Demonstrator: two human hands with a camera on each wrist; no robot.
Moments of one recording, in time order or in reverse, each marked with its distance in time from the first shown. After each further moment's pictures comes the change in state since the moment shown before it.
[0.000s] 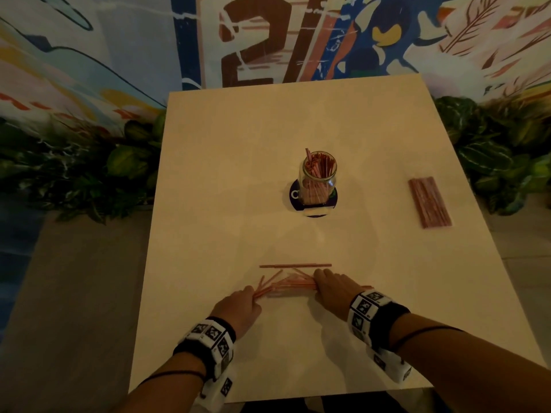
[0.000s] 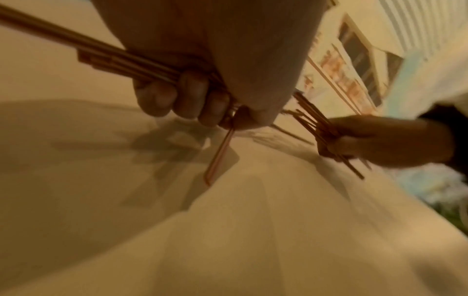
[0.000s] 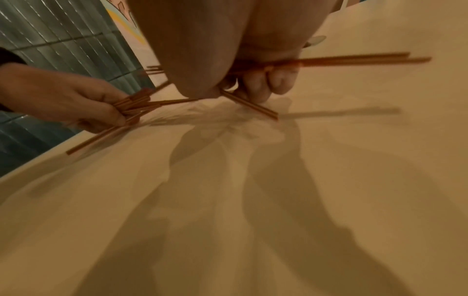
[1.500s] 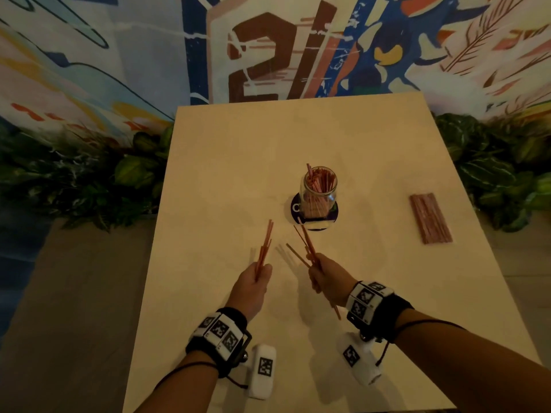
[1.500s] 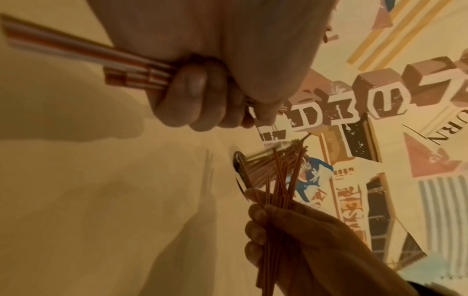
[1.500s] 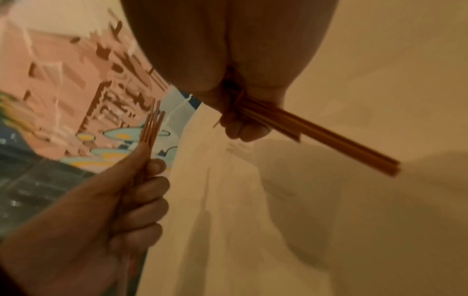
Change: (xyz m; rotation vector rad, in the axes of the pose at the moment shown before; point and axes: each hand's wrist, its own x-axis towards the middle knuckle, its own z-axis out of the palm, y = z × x) left_hand 0.005 0.048 -0.038 -1.023 0.287 0.006; right_hand 0.018 -0.014 -0.047 0.822 0.062 0.173
